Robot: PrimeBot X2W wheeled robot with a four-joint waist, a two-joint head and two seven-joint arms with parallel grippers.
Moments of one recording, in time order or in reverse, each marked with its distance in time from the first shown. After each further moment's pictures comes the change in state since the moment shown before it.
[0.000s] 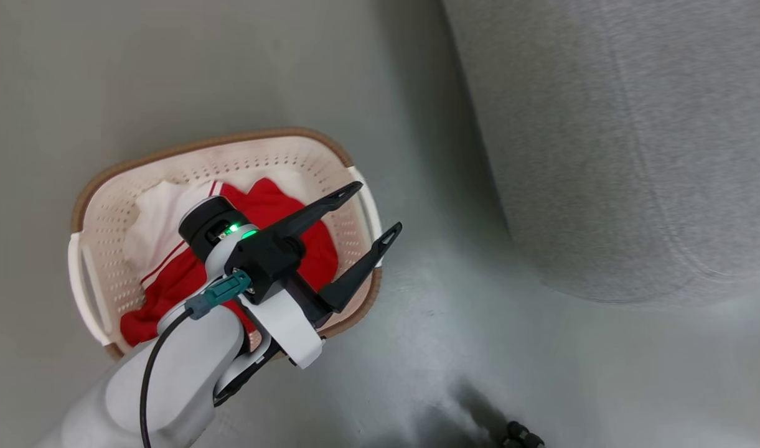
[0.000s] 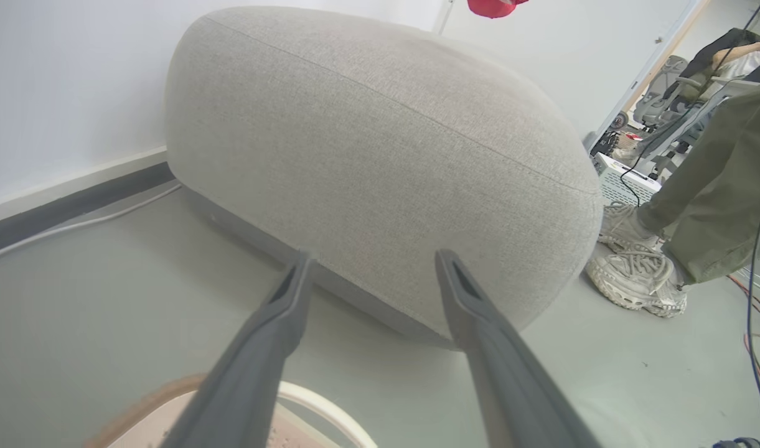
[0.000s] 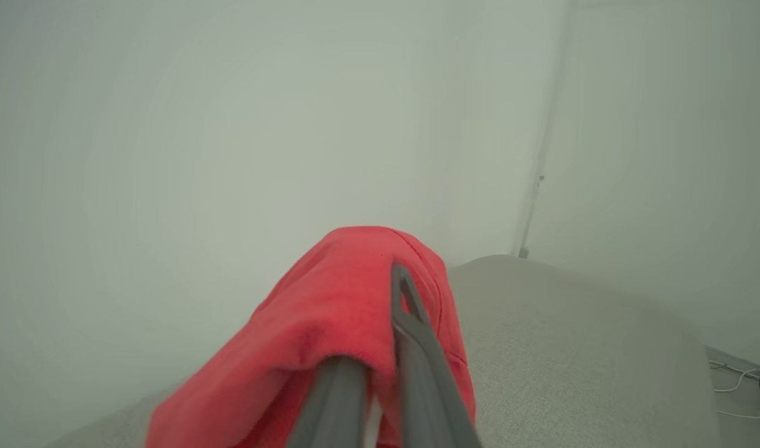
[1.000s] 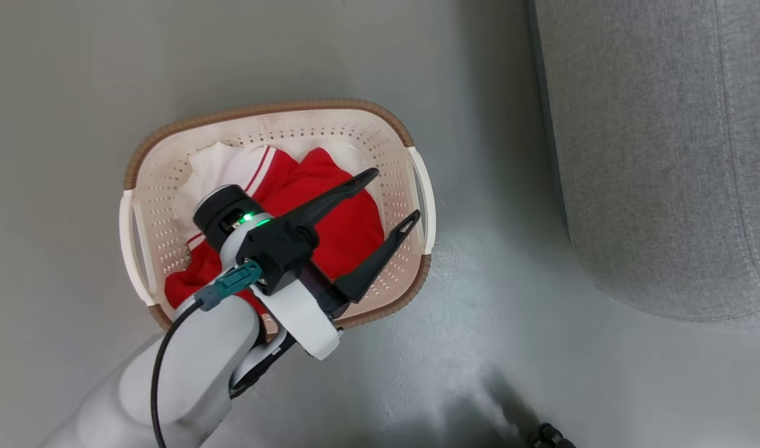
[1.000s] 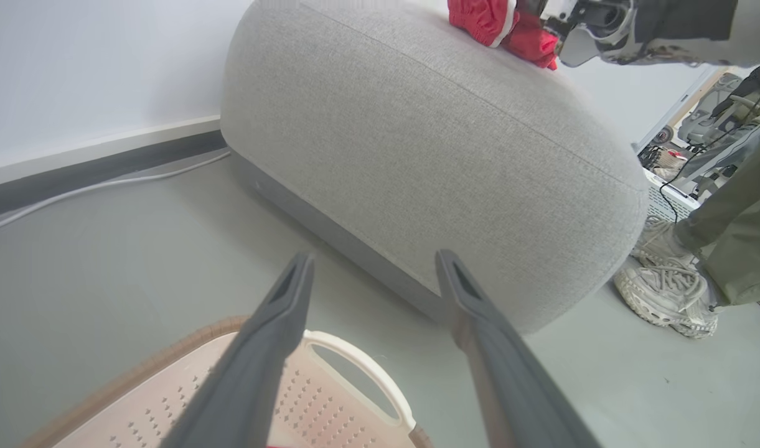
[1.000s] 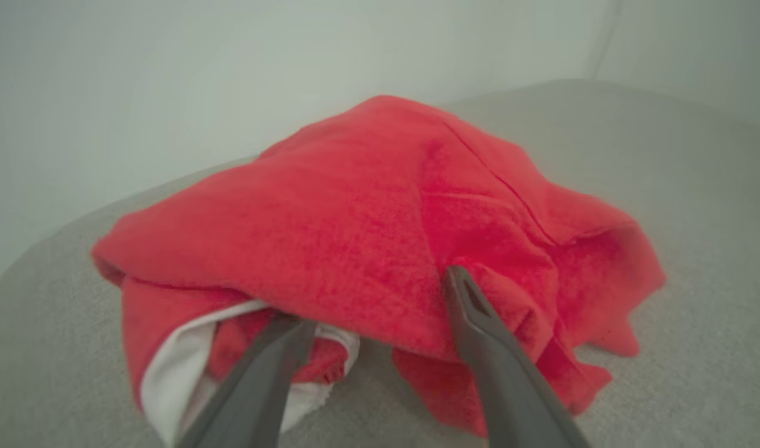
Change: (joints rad) left arm -0.019 -0.029 0.012 -0.010 -0.009 0.000 0.000; right arm 0.018 0.069 -0.124 0.220 -0.106 0.000 -0.001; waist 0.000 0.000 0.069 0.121
